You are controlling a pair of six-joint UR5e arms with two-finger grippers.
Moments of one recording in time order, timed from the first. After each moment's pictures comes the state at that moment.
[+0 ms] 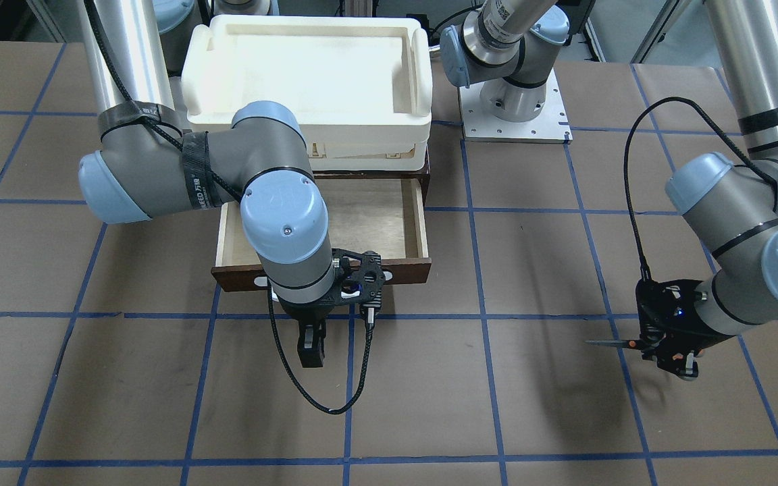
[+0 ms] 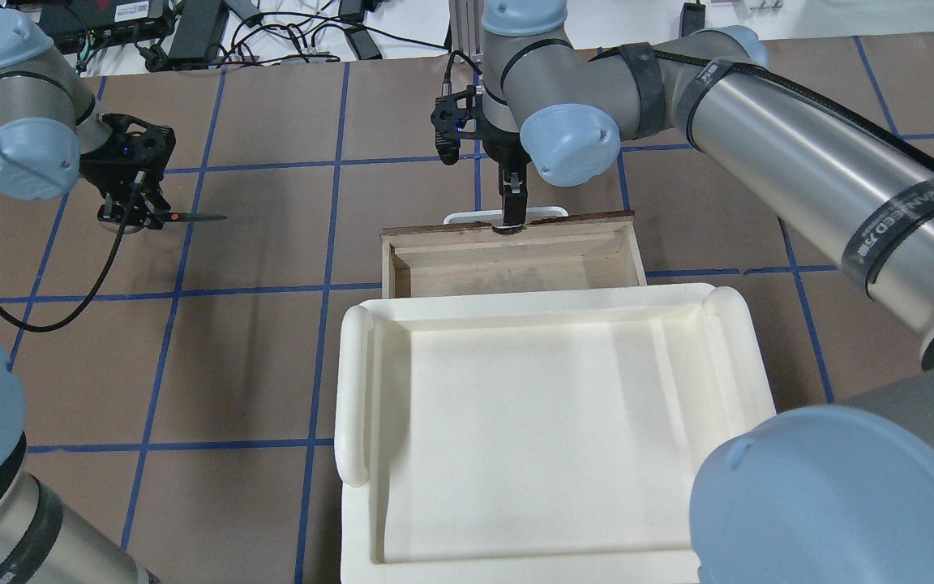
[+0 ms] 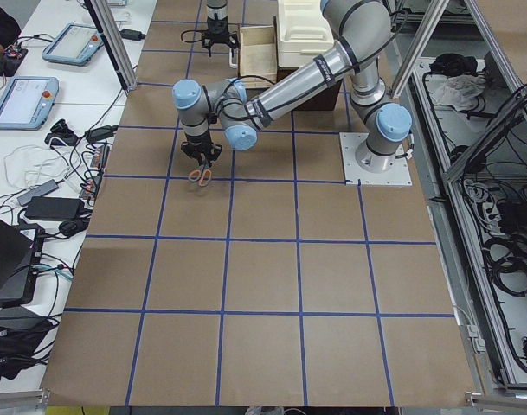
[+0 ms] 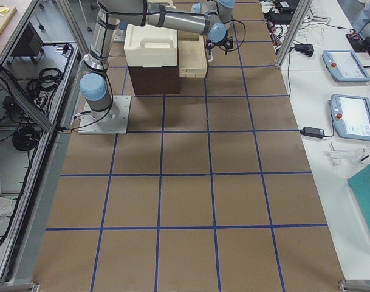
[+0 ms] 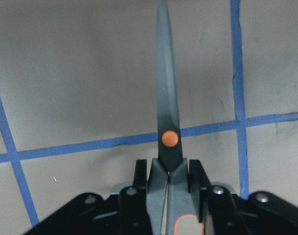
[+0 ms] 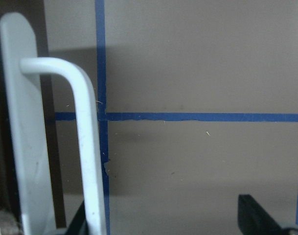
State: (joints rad) left arm -1.22 -2.04 -1.58 -1.11 1.61 2.04; right arm 1.85 -1.05 1.41 -1.96 -1.53 -1.30
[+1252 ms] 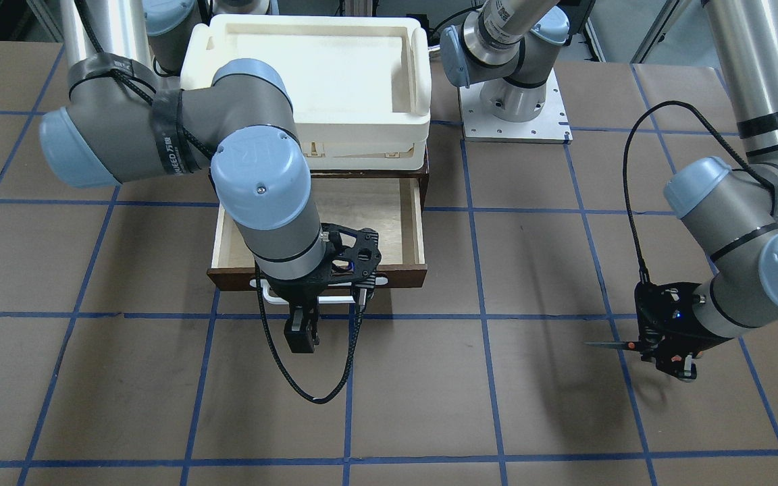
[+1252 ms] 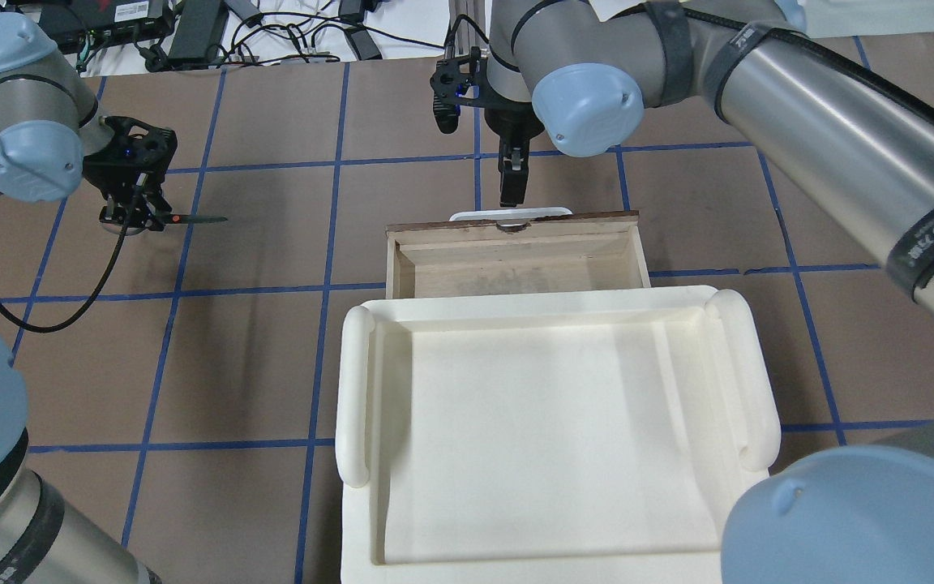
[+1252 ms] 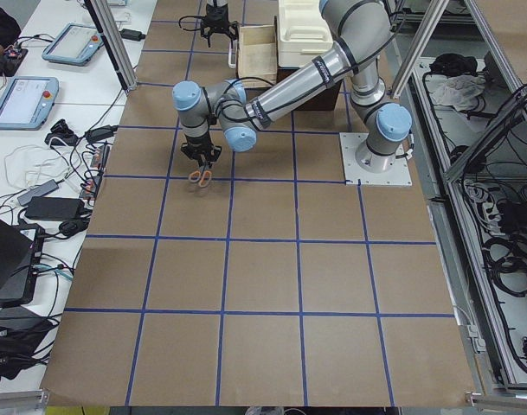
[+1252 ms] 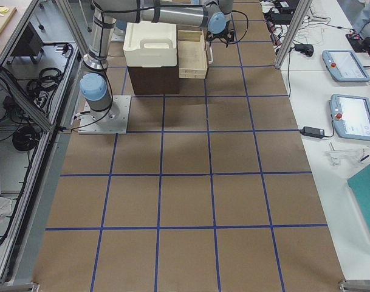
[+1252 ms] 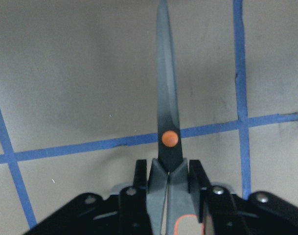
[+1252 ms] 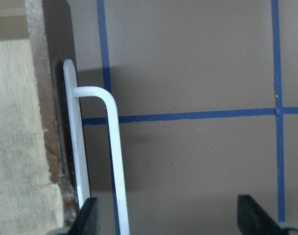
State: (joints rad) left arm -1.22 -2.05 -1.58 -1.10 1.61 2.04; right arm 1.83 -1.12 1.35 -1.84 -1.50 -1.25
